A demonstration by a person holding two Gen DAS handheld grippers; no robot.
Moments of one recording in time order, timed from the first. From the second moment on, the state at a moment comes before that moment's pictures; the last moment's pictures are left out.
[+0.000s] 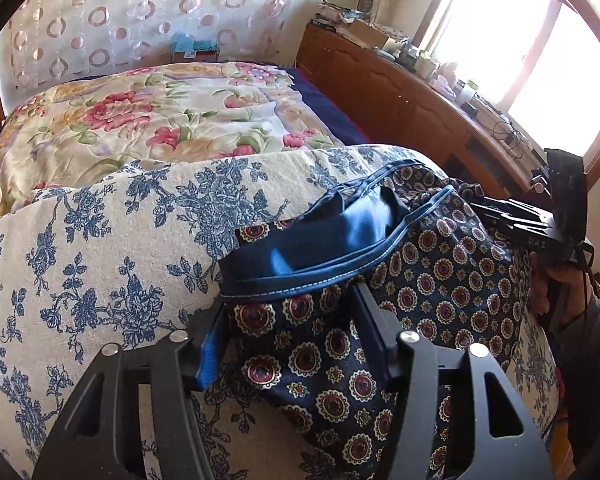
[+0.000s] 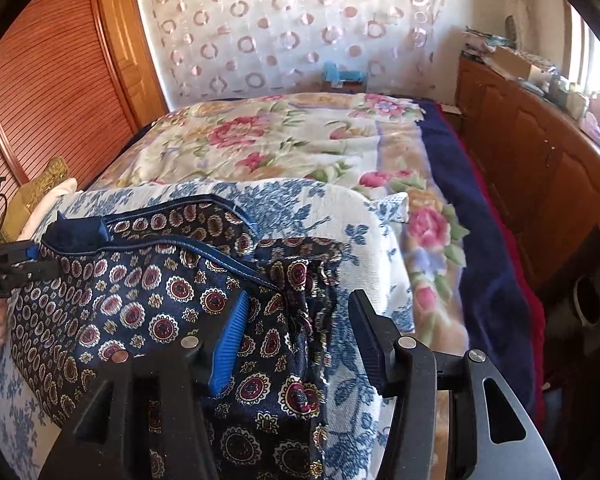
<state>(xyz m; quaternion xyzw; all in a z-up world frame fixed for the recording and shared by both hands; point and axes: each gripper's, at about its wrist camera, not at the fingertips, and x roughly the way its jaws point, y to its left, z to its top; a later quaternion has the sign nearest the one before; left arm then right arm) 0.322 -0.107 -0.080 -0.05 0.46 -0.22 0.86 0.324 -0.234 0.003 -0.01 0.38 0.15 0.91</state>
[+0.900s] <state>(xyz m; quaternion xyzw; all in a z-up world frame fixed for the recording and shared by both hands) 0.255 -0.078 0.018 -0.07 0.32 -0.27 0.90 0.252 -0.191 0.102 -0.08 0.20 0.20 0.95</state>
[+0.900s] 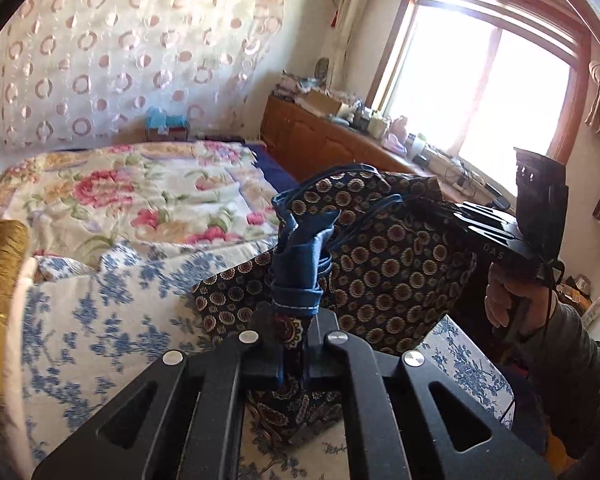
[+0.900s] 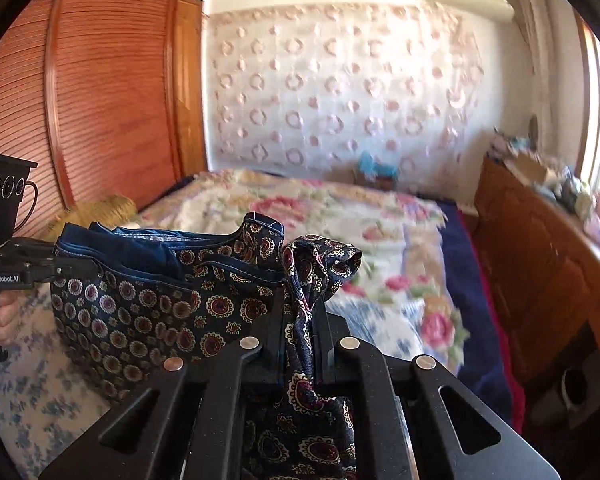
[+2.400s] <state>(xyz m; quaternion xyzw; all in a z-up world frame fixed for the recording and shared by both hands) 0.189 0.248 -0.023 -0.17 0.29 0.06 0.94 0.526 0.057 0.067 -0.22 0.21 0.41 0.86</state>
